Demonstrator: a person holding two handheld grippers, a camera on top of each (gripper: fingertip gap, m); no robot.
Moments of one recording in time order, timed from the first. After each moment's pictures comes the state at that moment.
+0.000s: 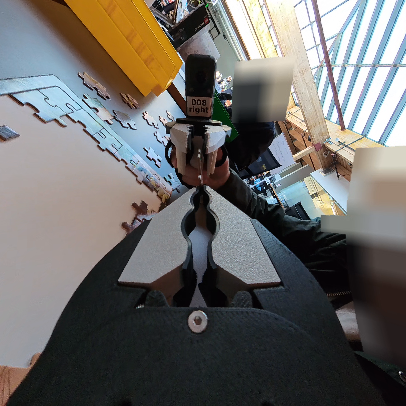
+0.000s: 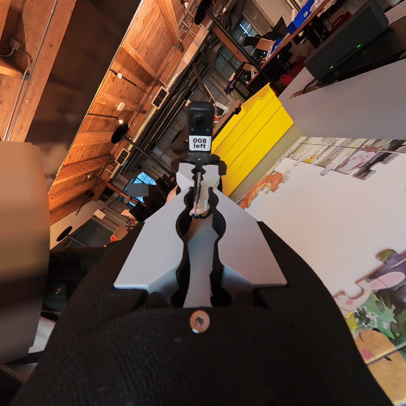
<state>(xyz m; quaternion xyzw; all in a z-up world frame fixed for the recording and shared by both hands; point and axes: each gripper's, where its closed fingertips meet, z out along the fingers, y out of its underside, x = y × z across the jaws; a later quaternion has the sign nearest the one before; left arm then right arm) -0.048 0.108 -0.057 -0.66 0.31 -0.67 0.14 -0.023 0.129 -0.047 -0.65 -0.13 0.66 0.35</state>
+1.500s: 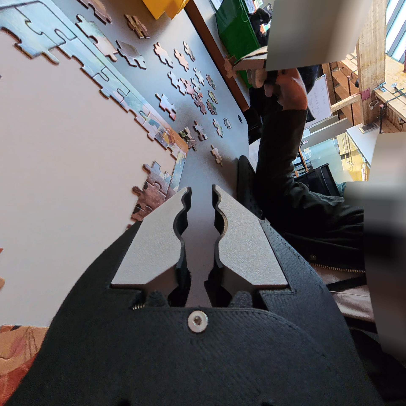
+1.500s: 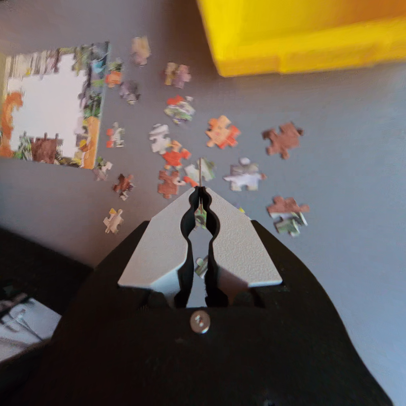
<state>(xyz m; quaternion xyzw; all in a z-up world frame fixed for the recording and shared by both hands) -0.053 0.088 -0.094 -0.71 0.38 -0.58 0.07 0.316 0.005 -0.089 -0.94 0.04 0.16 0.28</state>
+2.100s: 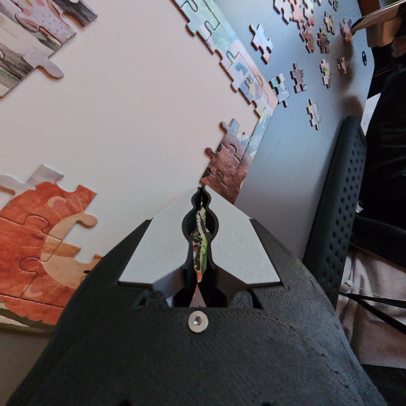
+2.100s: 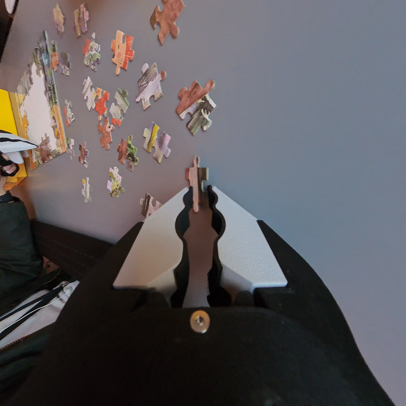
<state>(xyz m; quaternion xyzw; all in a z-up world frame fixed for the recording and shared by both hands) -0.076 0.110 -0.162 -0.81 0.44 -0.38 0.09 0.384 -0.086 -0.164 -0.92 0.18 0.27 0.23</state>
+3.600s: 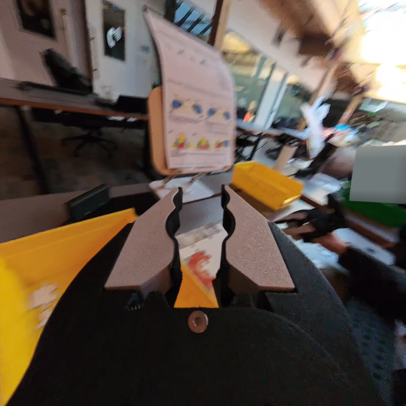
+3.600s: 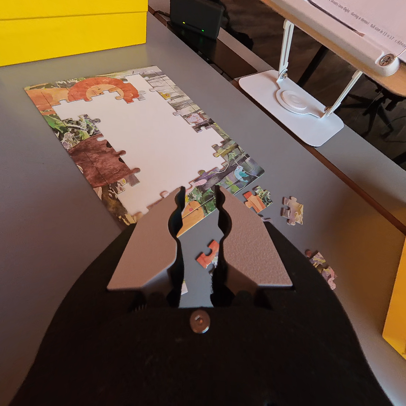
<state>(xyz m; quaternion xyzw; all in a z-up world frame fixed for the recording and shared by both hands) -0.298 0.153 0.117 -0.68 0.21 -0.36 0.60 0.071 0.117 -0.100 -0.79 -0.34 0.08 0.51</state>
